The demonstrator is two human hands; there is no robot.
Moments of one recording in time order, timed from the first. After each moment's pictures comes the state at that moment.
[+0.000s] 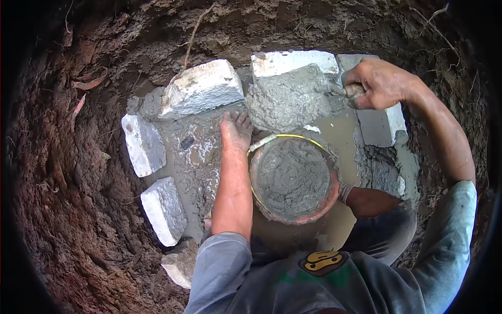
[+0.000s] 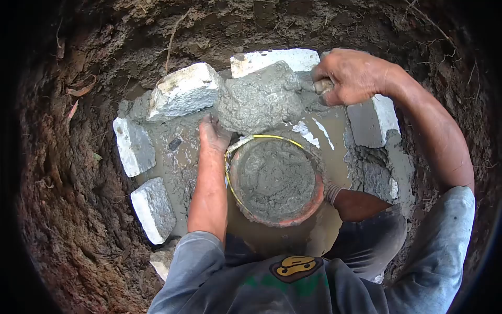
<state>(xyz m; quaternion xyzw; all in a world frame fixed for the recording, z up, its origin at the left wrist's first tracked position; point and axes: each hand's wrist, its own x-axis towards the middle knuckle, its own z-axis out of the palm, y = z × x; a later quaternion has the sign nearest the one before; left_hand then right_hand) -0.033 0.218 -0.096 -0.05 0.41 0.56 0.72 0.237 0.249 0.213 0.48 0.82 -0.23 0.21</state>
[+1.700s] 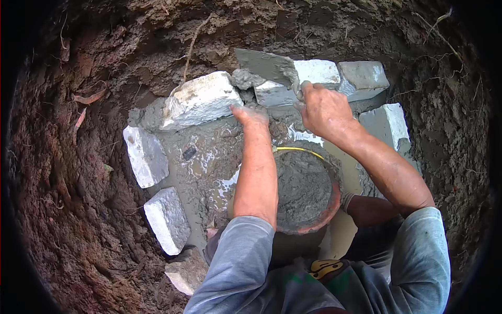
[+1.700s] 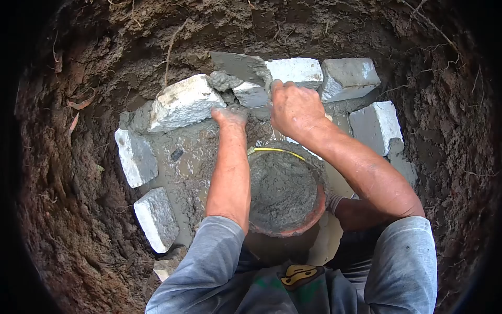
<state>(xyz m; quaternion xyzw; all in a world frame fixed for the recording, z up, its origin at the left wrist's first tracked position) 0.031 0.300 -0.087 -0.18 0.39 0.63 0.65 0.175 0.231 0.104 0.64 0.76 -0.10 0.00</state>
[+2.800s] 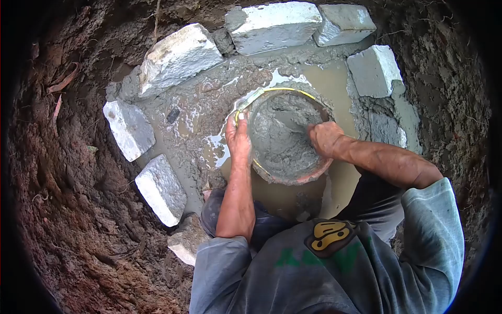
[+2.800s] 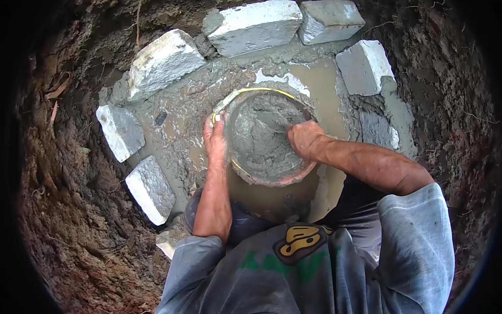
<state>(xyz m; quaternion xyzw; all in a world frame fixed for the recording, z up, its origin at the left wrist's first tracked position) -0.025 0.076 -0.084 0.25 0.53 0.51 0.63 0.205 0.055 0.005 0.51 0.76 -0.27 0.30</state>
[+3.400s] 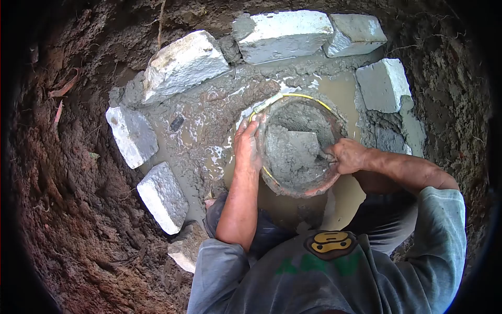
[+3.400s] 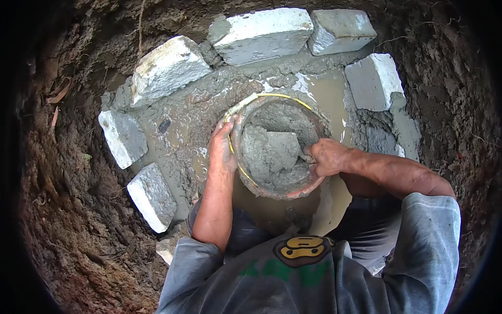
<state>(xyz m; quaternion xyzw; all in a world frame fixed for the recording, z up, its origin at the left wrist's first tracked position) -0.005 0.108 -0.055 0.05 0.50 0.48 0.72 0.252 0.070 0.025 0.47 0.73 -0.45 0.22</state>
